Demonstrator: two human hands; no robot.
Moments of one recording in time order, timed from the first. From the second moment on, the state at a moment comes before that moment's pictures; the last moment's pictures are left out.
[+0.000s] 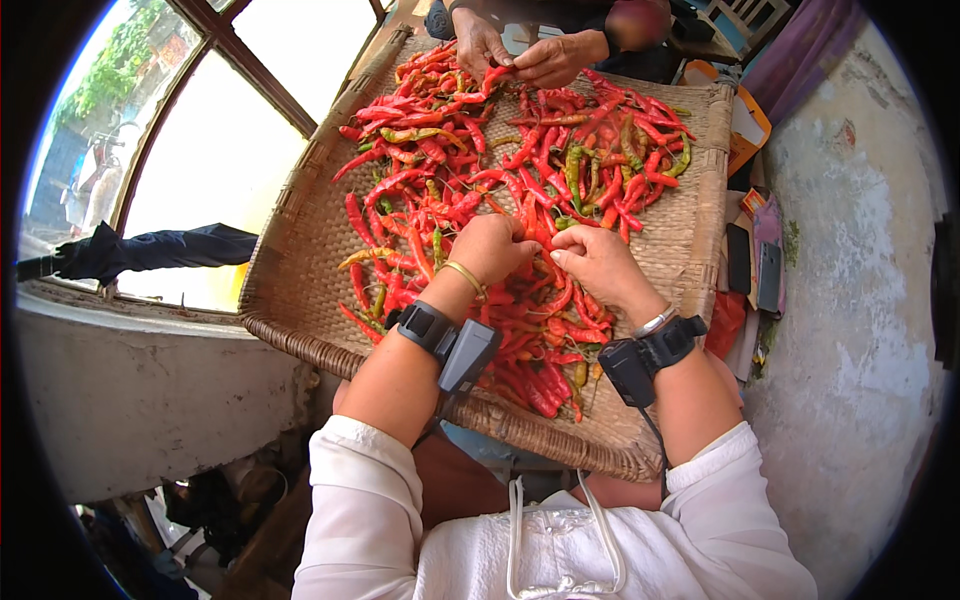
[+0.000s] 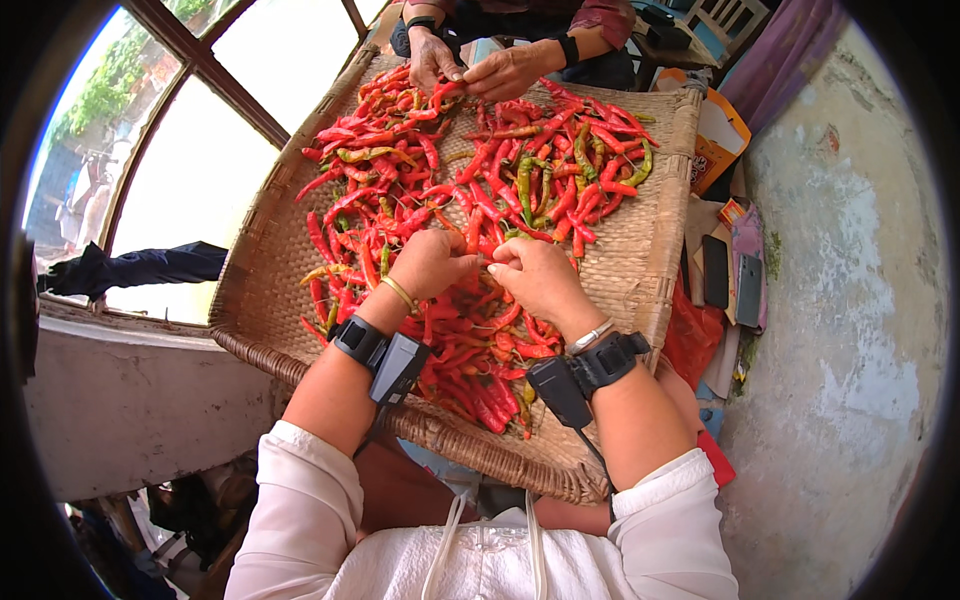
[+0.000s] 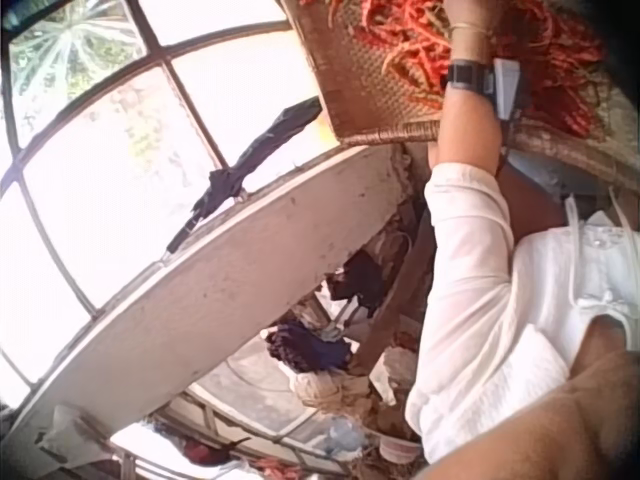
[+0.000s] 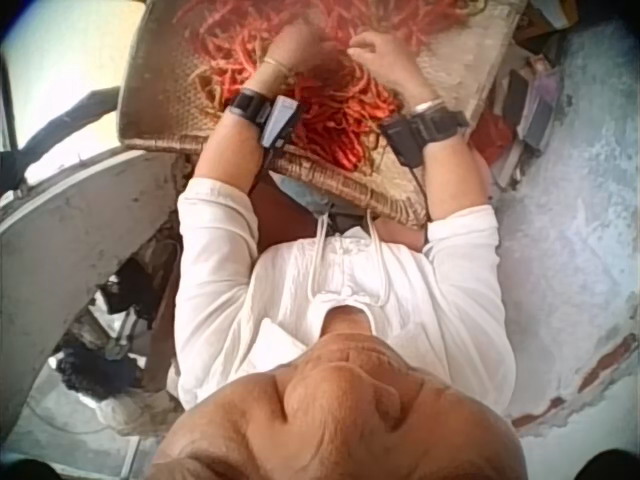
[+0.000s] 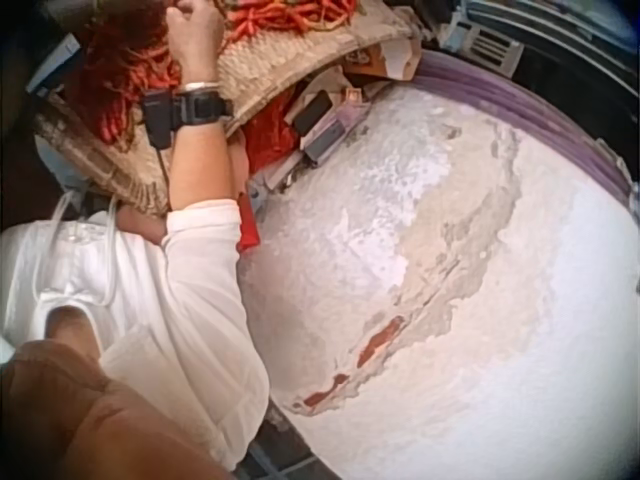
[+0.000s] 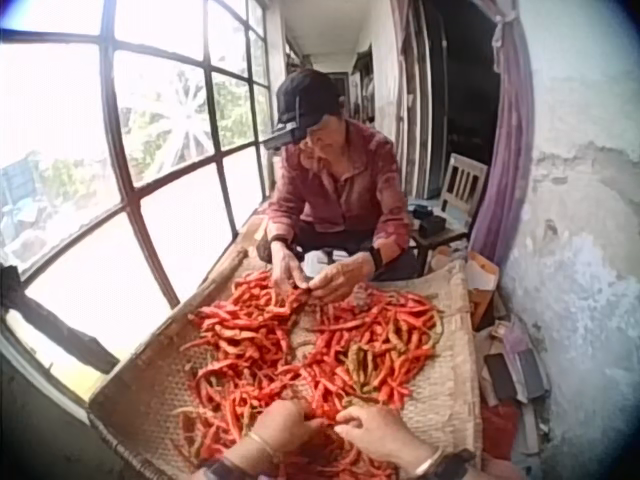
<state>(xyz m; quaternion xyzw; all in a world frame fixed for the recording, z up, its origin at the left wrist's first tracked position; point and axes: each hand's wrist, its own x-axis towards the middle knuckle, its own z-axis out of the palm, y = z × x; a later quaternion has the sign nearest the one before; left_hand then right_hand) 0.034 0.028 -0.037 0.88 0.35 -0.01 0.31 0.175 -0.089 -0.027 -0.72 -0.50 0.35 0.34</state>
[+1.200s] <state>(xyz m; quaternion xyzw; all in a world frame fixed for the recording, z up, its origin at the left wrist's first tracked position) 0.036 0.024 -0.049 0.89 0.30 -0.03 0.34 0.186 -0.083 -0.006 -0.65 -0.37 0.51 0.42</state>
